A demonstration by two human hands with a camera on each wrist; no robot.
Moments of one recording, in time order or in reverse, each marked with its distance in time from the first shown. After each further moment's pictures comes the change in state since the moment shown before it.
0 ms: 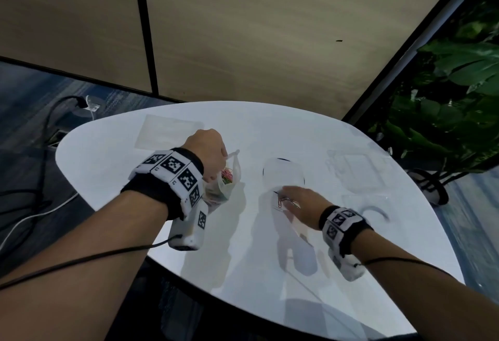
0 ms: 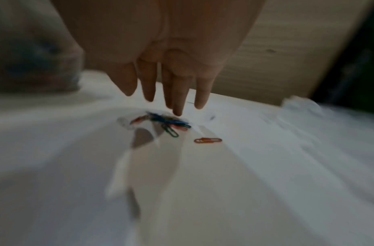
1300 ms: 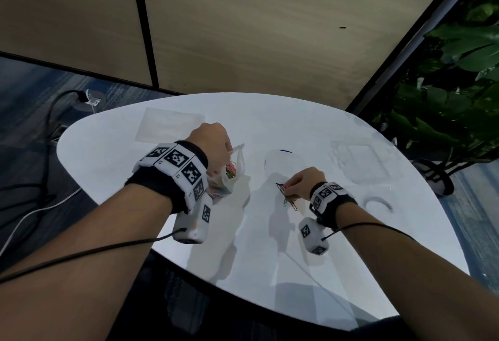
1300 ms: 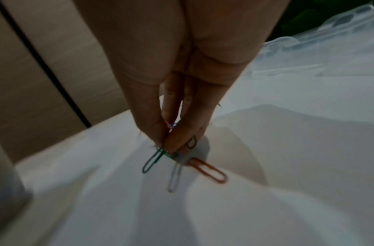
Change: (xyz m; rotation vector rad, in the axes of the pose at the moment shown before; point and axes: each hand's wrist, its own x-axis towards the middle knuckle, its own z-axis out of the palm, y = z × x) left_hand -0.004 0.006 0.006 0.013 -0.013 0.003; right_hand 0.037 -0.001 -0.006 0.581 0.104 0.543
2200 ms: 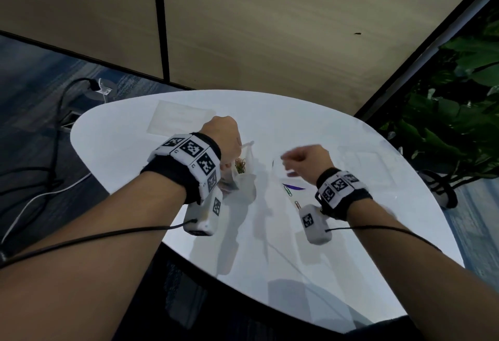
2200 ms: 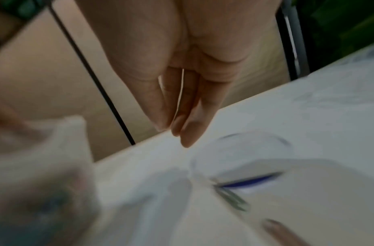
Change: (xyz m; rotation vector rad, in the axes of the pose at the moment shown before) left_hand 0.002 -0.005 -0.005 -0.041 0.014 -0.008; right_hand -0.025 -0.056 -0.019 0.279 0.067 -0.269
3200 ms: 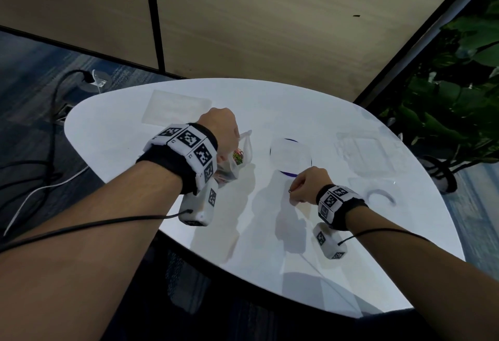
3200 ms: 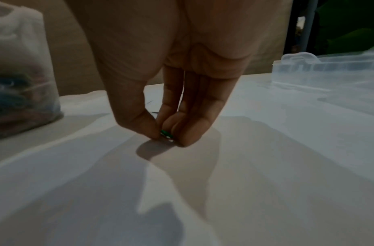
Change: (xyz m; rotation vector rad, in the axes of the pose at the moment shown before) left_hand 0.000 0.001 0.010 0.063 -0.014 0.009; right_hand -0.021 0.070 0.006 -0.509 -0.164 0.178
